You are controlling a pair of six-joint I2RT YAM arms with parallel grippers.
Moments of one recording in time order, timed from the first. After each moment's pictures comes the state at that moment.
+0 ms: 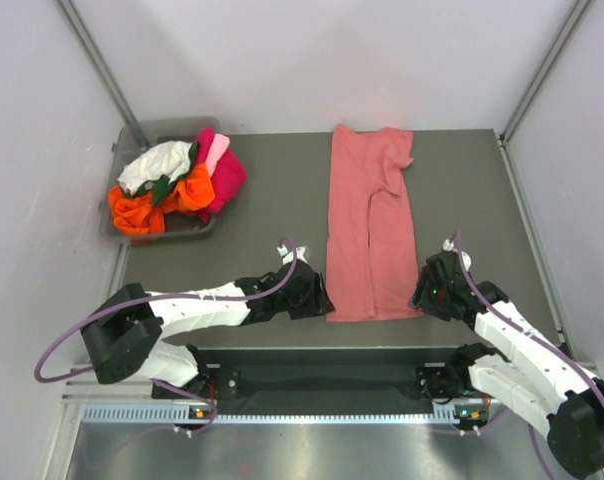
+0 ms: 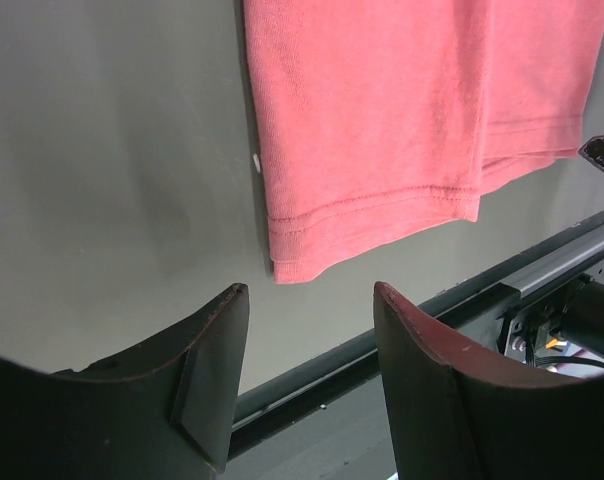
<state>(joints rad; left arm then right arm) -1.00 1.38 0.66 -0.11 -0.04 -1.05 0.40 0.84 0.46 -0.67 0.14 0.73</state>
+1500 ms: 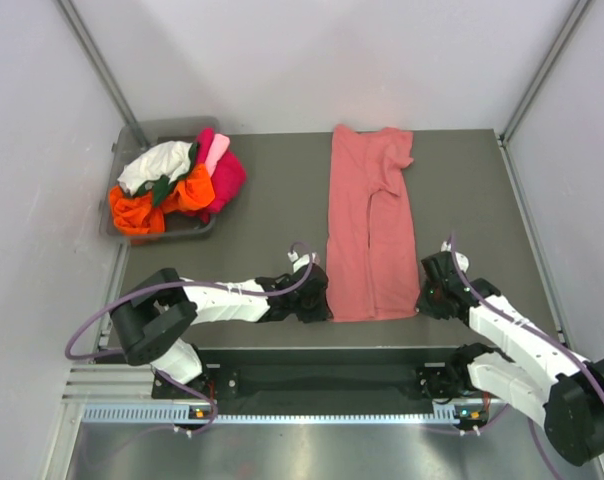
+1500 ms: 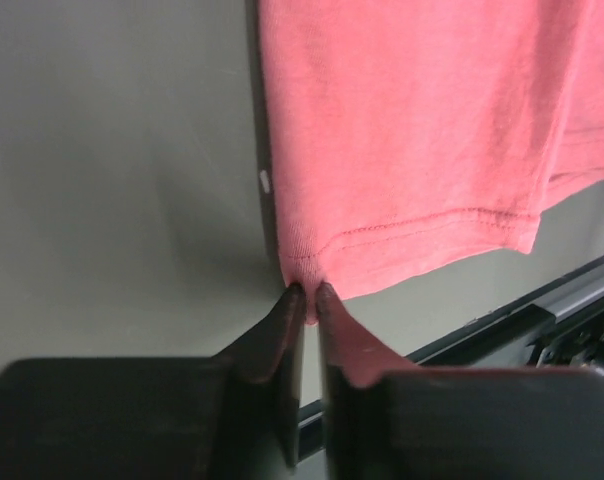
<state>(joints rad) -1.02 1.56 0.70 -0.07 -0.03 -1.09 0.41 0.92 0.45 -0.63 0.17 0.75</state>
